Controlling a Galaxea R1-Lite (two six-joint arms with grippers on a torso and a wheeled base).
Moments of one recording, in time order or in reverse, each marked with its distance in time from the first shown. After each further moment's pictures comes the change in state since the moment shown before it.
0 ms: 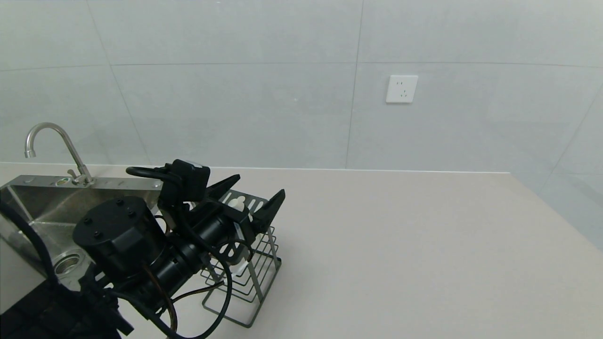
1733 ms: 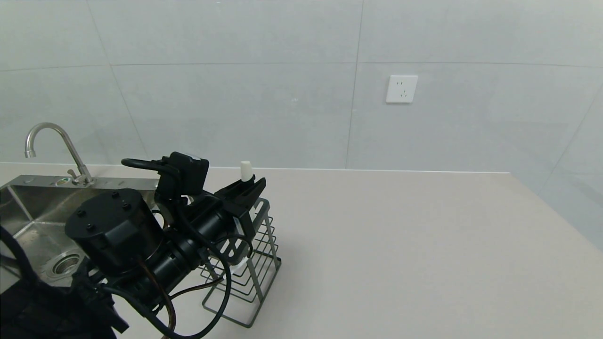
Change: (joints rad) left arm -0.013 -0.049 -0.033 0.080 0.020 0.005; right arm 0.000 0.000 0.000 0.000 0.000 0.000
